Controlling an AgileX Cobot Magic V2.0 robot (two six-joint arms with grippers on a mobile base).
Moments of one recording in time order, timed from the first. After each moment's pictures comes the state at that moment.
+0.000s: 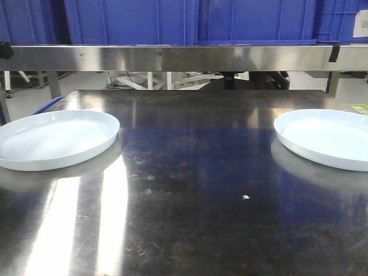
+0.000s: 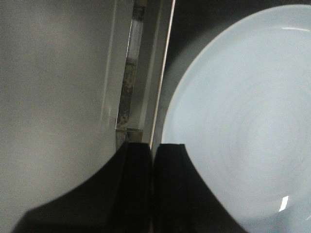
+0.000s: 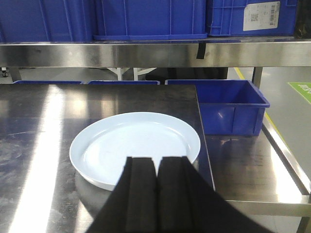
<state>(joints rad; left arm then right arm) 0.02 1.81 -1.41 -0.20 1.04 0.04 -0.01 -0.02 0.03 0.11 0.08 -0.04</state>
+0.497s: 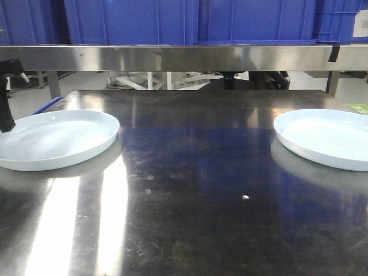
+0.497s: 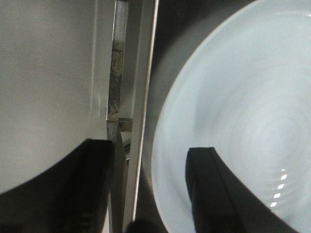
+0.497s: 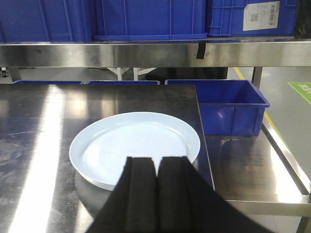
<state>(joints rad) 0.02 1.90 -1.43 -0.26 1.05 0.13 -0.01 -0.02 0.03 0.11 0.08 -0.04</state>
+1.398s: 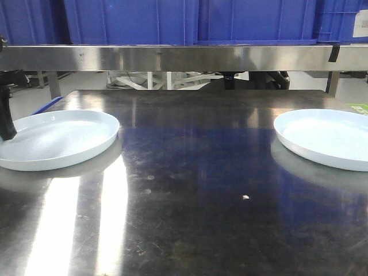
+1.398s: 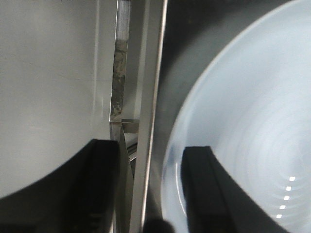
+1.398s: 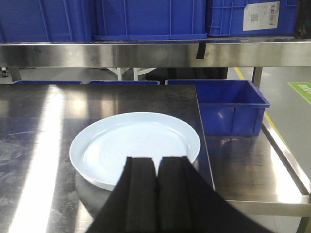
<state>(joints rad) 0.02 1.94 -1.43 -0.26 1.02 0.14 -0.01 -0.02 0.03 0.11 0.08 -0.04</state>
